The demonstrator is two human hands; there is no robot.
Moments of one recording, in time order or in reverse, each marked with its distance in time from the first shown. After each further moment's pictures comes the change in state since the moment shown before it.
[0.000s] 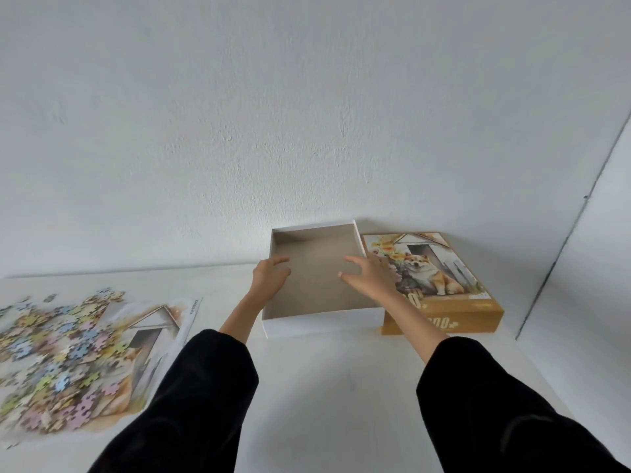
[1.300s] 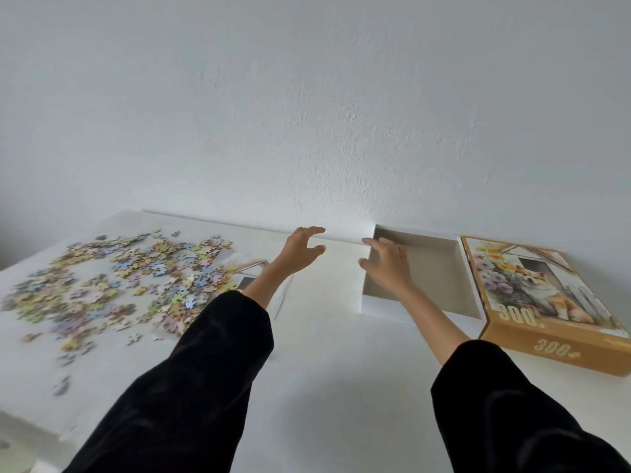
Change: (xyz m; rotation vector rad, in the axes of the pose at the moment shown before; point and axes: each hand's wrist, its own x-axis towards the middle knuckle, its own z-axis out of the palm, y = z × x) left_hand -0.013 -0.070 -0.111 0.189 0.043 0.128; right_hand -0.014 -0.119 0.075 0.063 -0.007 -0.249
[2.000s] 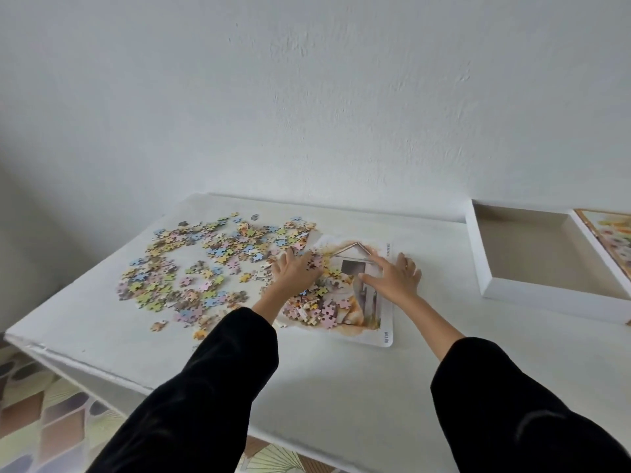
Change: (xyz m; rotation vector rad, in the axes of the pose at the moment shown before) left_hand -0.055 -0.194 -0.094 0.356 -0.151 -0.304; right_hand -0.025 -0.122 0.163 -0.121 -0.254 0.171
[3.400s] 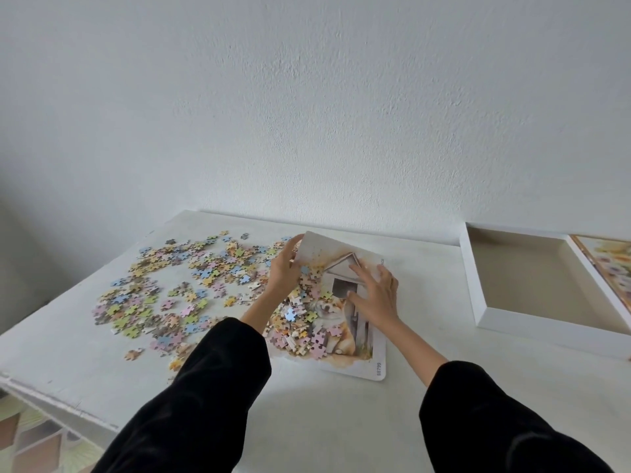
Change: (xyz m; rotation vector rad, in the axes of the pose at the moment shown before) left_hand 0.031 0.014 -0.018 -0.623 0.304 0.156; right_hand 0.025 0.001 0.018 0.250 0.152 -0.192
